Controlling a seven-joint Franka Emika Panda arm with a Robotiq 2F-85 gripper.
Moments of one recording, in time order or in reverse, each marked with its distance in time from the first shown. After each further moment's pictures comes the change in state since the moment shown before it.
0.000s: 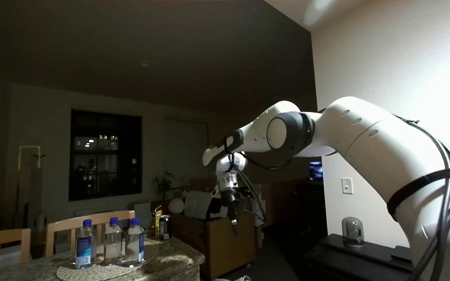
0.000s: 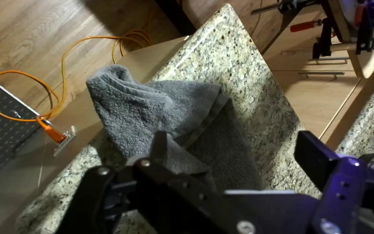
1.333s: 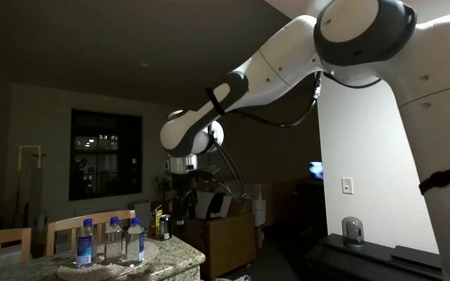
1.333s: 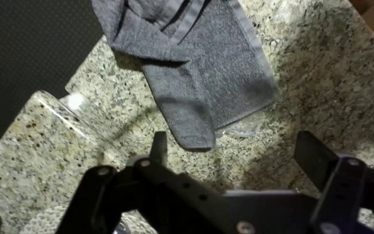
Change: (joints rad) arm 0.348 -0.624 0.072 -0.773 -0.212 0.692 0.605
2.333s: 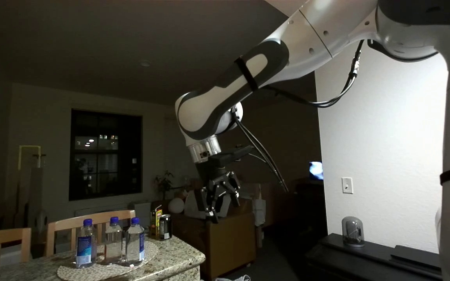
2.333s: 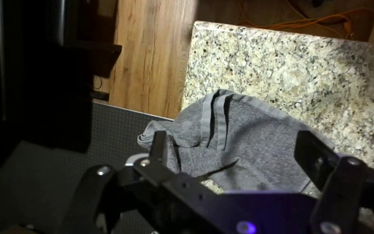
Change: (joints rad) arm 0.003 -0.267 0.012 -0.194 -0.136 -0.282 0.656
